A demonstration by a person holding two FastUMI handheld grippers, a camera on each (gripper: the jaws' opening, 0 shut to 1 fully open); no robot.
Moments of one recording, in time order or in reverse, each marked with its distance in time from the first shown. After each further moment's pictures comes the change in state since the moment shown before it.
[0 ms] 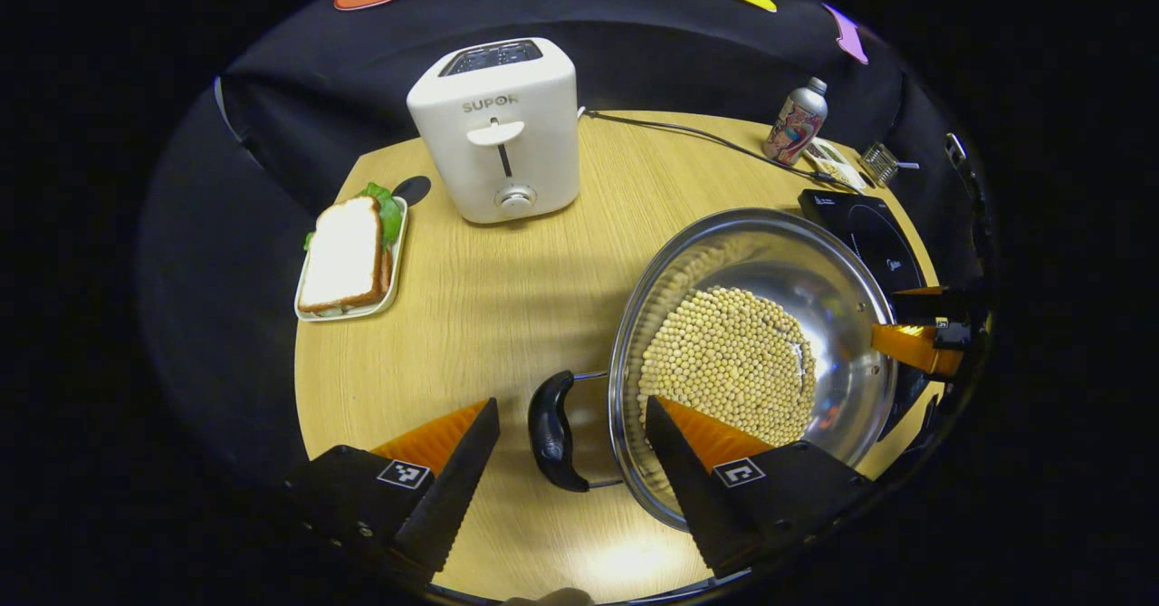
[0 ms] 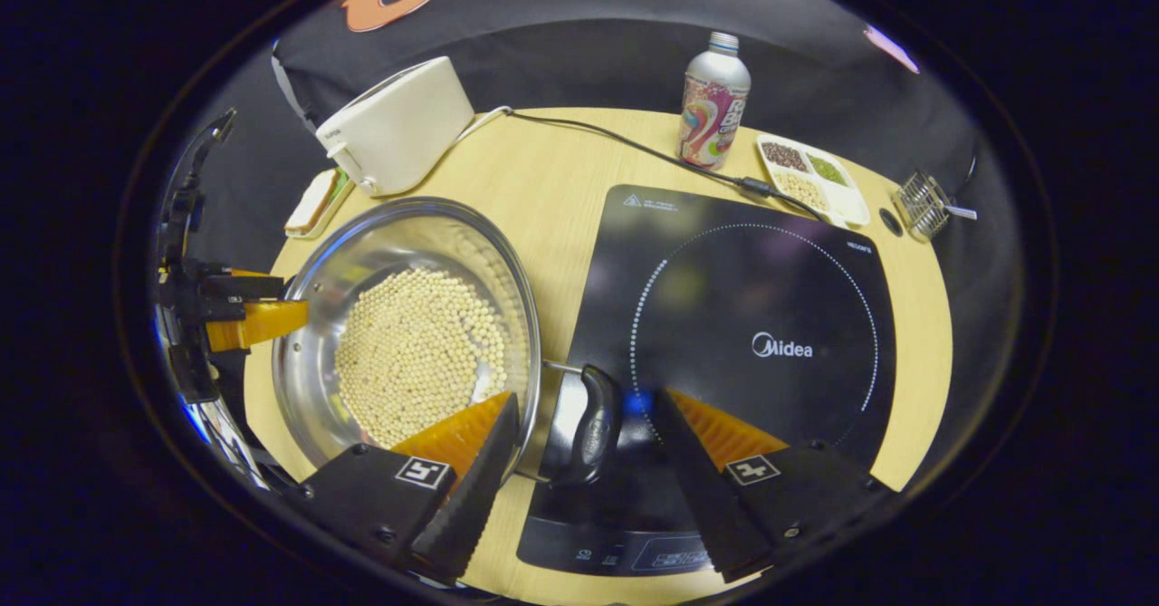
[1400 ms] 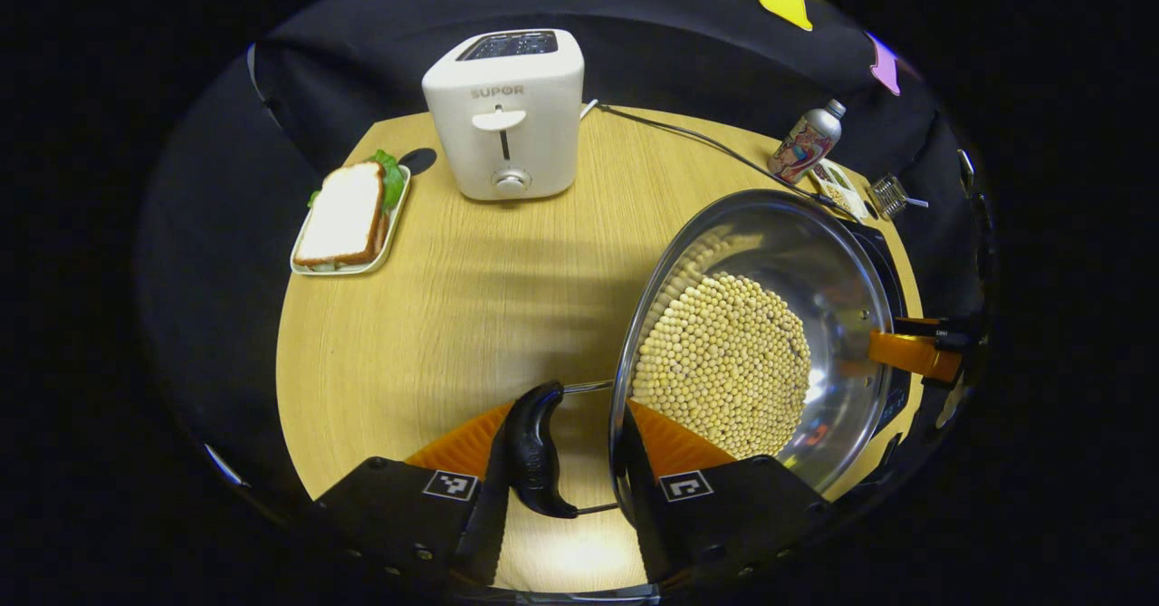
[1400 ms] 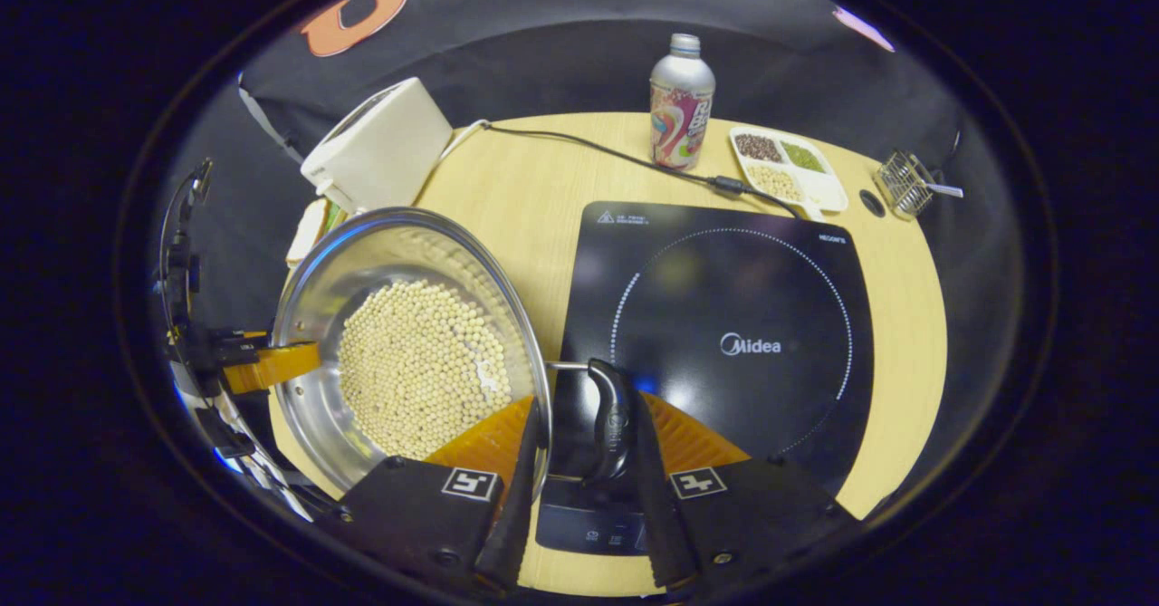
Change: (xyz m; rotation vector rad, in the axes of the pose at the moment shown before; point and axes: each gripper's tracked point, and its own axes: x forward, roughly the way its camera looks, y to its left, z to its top) left arm -0.033 -0.034 0.011 -0.113 0.014 -0.009; right arm -0.040 -0.010 0.020 0.110 0.019 0.018
